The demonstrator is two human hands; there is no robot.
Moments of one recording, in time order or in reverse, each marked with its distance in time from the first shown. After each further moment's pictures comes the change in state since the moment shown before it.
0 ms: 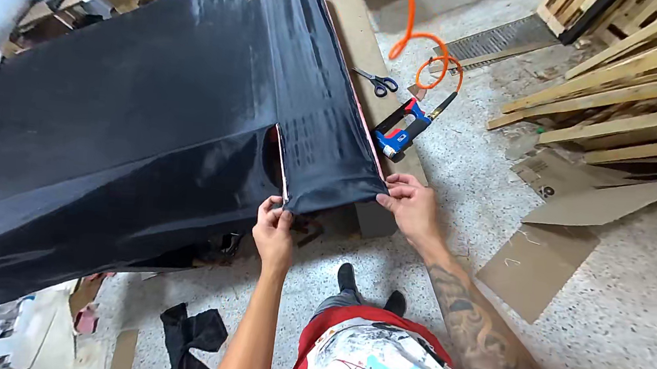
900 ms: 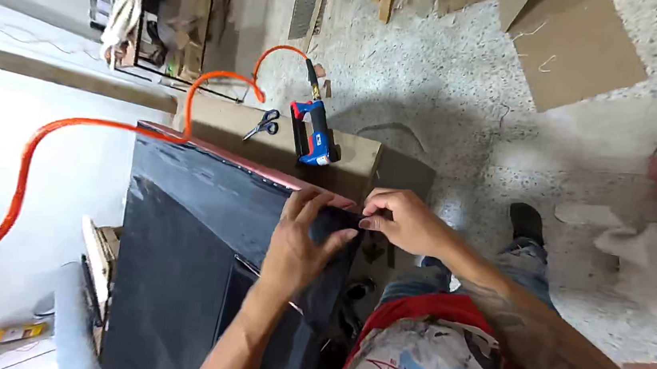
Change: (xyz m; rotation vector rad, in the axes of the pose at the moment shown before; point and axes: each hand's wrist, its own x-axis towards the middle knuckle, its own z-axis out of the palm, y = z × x) left_hand 0.105 0.113 0.153 0.900 -1.342 0.966; right_hand -0.035 0.062 0.037 0.235 0.316 -0.087
